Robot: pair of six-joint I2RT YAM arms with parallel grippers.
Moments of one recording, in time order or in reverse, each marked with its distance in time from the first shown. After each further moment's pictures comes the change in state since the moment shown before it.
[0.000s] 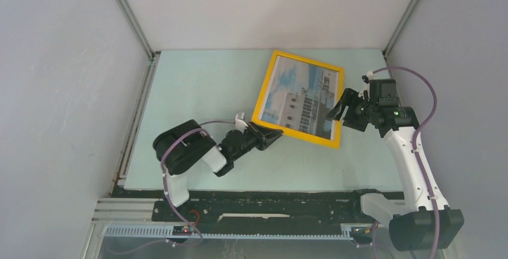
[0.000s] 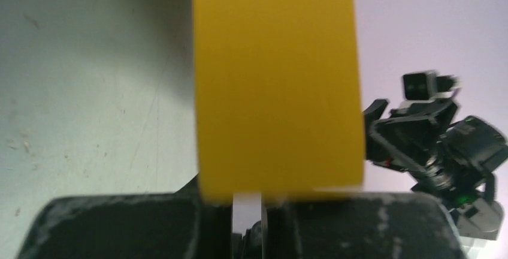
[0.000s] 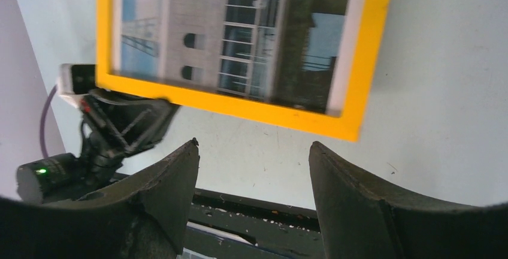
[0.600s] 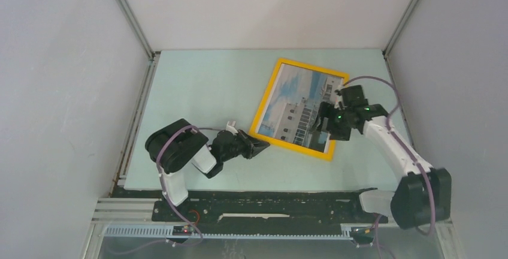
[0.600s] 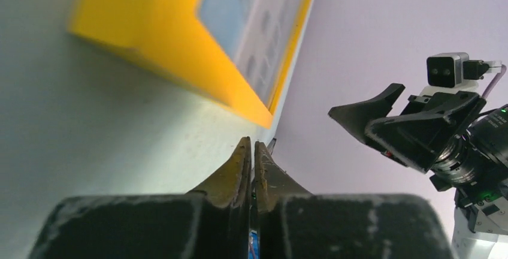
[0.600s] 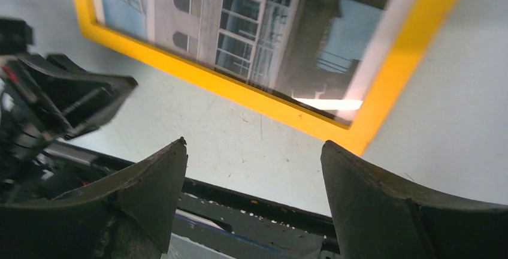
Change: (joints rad) left arm 0.074 0.011 -0.074 -0.163 0.183 0.003; right arm 0.107 0.127 -0.151 0.111 0.010 -0.004
